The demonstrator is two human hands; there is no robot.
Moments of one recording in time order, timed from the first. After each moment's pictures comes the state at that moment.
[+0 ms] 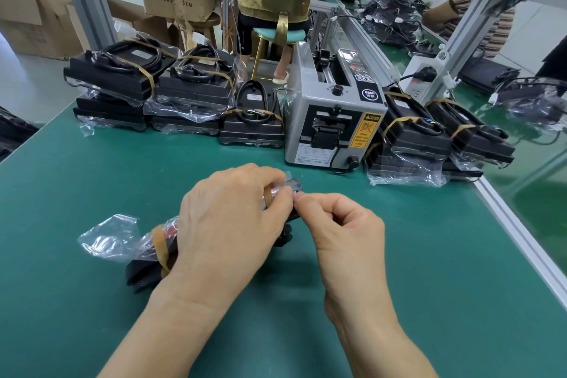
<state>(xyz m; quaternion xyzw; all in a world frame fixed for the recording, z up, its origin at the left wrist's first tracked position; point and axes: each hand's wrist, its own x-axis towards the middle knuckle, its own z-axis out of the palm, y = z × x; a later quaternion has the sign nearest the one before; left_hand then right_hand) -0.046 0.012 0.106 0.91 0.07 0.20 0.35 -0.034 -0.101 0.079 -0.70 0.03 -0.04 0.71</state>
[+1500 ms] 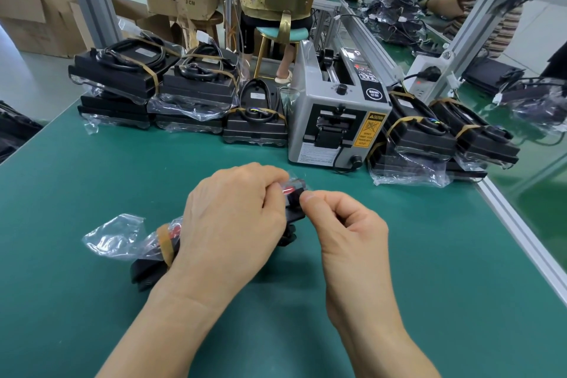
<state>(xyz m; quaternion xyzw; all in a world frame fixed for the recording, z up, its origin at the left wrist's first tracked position) -0.046 0.016 0.108 0.92 0.08 0.17 0.34 -0.035 -0.103 0.075 -0.69 0.02 -0.05 0.72</state>
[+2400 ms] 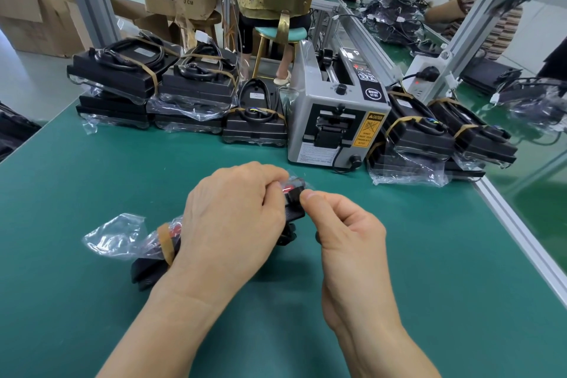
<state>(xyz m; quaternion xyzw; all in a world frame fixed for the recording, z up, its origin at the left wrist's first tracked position) -0.044 0.017 0.106 0.92 0.08 0.17 0.35 -0.043 -0.094 0.091 -0.63 0.05 -0.02 0.78</state>
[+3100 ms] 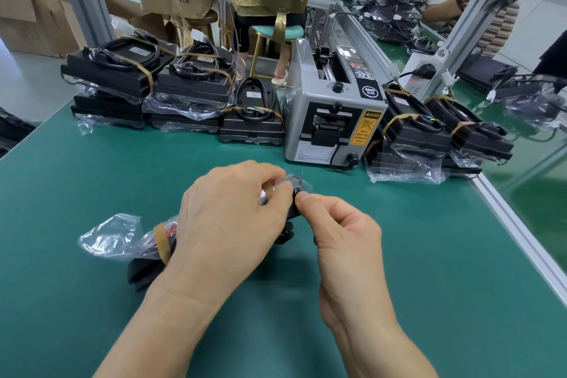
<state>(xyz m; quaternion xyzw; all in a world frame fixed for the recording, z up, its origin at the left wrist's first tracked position) -0.045 0.017 0.107 0.91 0.07 0.18 0.36 -0.040 -0.096 0.081 -0.64 0.08 -0.01 0.77</state>
